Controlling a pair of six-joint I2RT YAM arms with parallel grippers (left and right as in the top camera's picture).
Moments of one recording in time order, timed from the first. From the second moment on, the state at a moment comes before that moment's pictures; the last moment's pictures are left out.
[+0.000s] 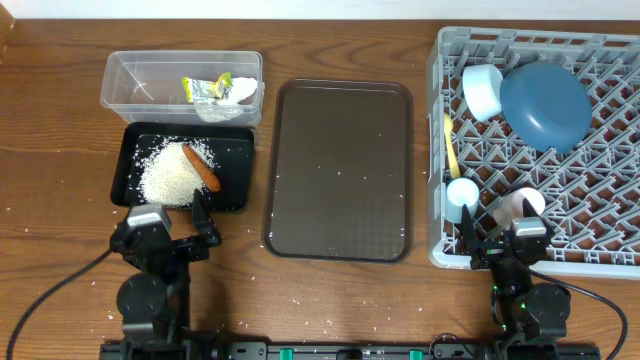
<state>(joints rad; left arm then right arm) 0.03 0.16 0.30 -0.27 -0.13 -0.11 0.04 0.01 0.01 -0.07 -0.05 -0.01</state>
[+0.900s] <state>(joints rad) 0.03 0.01 0.05 -0.12 -0.13 -0.11 0.04 0.01 0.01 -0.07 -0.05 -0.01</state>
